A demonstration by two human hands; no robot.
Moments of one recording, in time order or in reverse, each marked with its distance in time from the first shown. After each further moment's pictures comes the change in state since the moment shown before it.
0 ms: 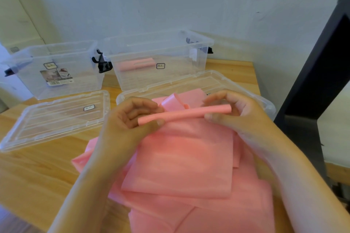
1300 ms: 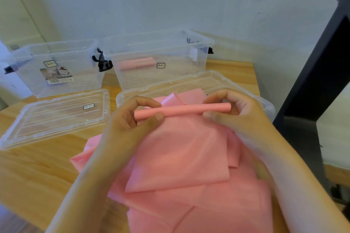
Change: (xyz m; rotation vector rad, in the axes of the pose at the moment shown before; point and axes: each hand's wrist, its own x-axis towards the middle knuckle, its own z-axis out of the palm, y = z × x) left_hand -0.004 0.004 0.001 -0.005 -0.079 -0.082; right_hand 0.002 0.002 0.003 0.007 0.021 -0.043
